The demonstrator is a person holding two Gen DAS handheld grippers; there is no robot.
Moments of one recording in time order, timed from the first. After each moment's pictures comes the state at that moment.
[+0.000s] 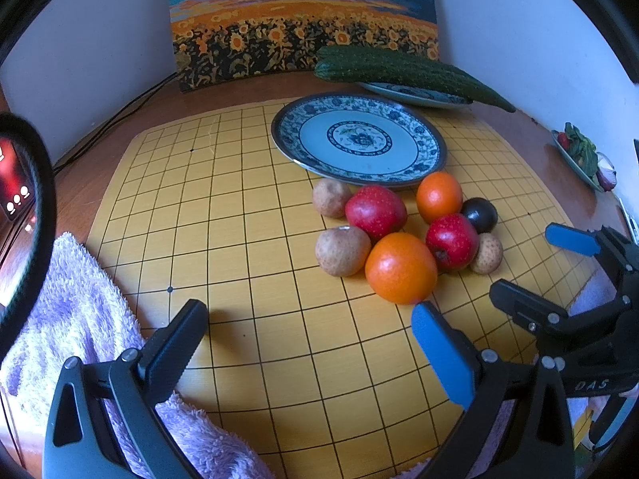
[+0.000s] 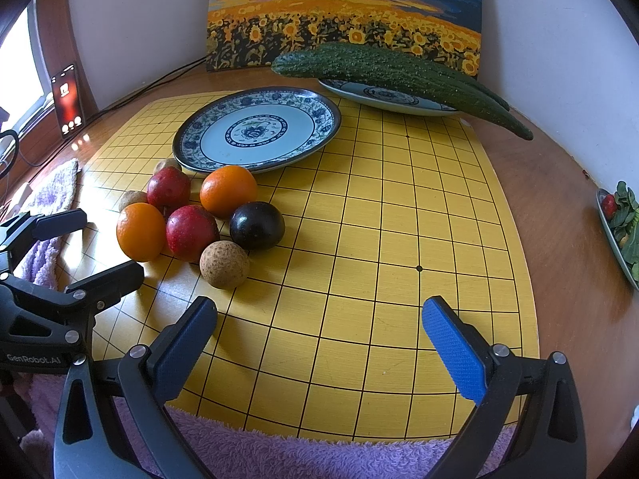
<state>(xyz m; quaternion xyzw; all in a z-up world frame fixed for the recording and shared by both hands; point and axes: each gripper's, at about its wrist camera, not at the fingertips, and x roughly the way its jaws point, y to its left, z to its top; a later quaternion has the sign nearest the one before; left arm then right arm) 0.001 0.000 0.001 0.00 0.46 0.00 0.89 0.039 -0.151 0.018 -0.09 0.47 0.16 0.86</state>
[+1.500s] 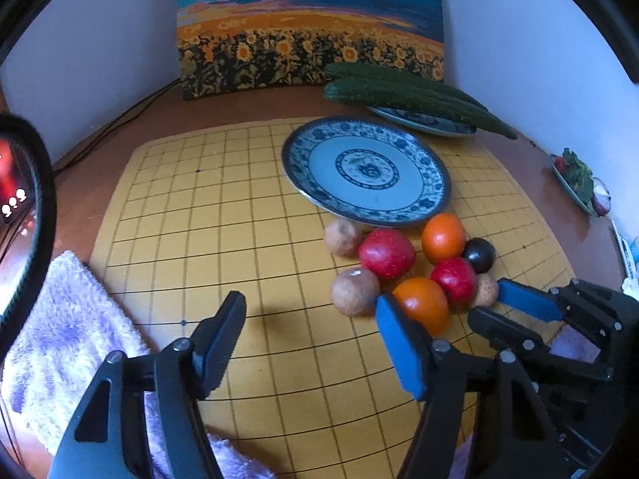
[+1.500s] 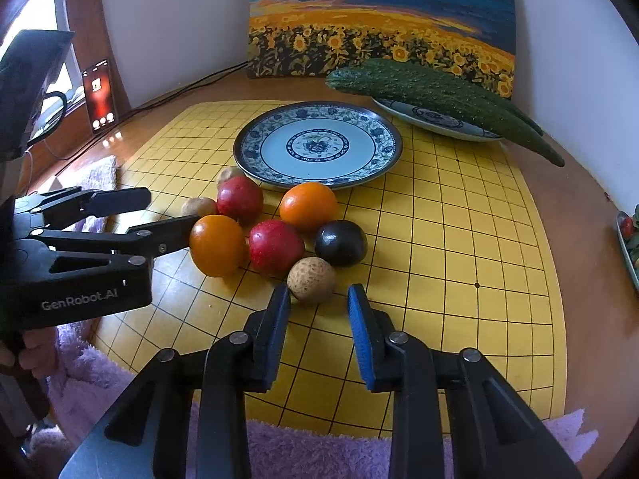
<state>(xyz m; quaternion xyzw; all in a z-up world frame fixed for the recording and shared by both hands) 0.017 0.013 0.016 -0.02 0.46 -0.01 0.89 0.023 -0.116 0.031 -0.09 0.45 0.20 0.86</state>
